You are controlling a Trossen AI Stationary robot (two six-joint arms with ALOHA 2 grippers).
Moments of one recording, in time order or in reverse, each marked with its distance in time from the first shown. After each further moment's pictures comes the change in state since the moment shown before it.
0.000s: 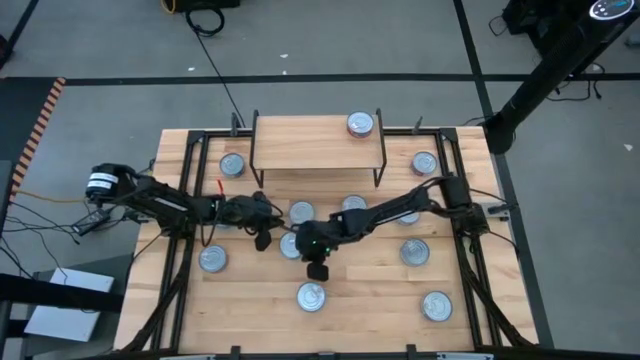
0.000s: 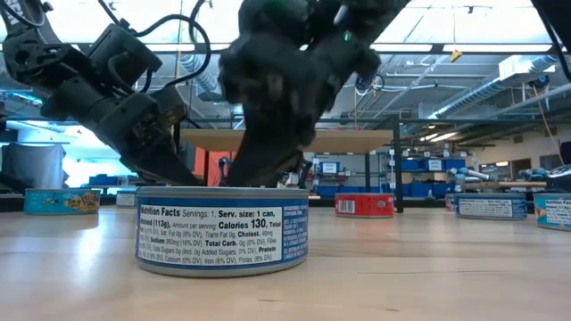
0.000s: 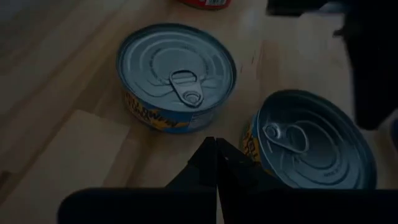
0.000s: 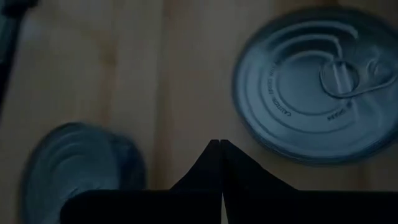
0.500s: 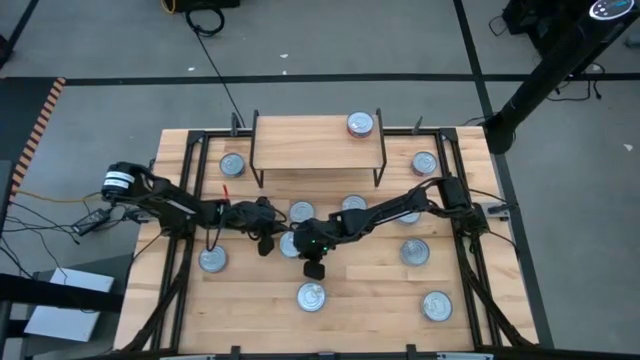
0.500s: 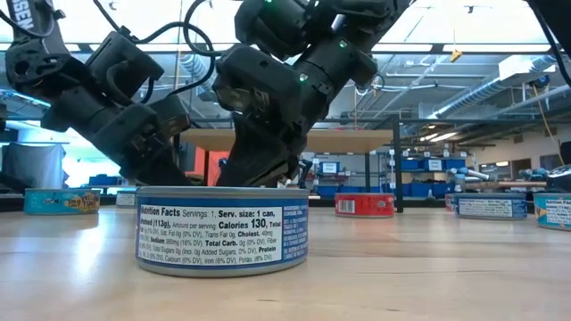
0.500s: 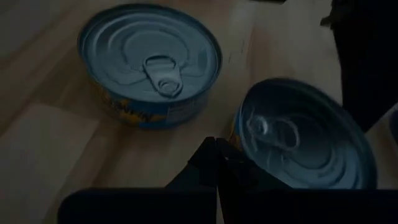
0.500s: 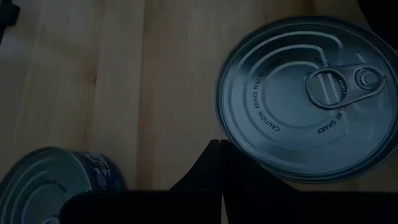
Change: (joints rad) left arm -0.041 0.148 0.000 0.155 -0.003 -0.027; right arm -0.012 0.011 0.000 0.045 0.038 0.012
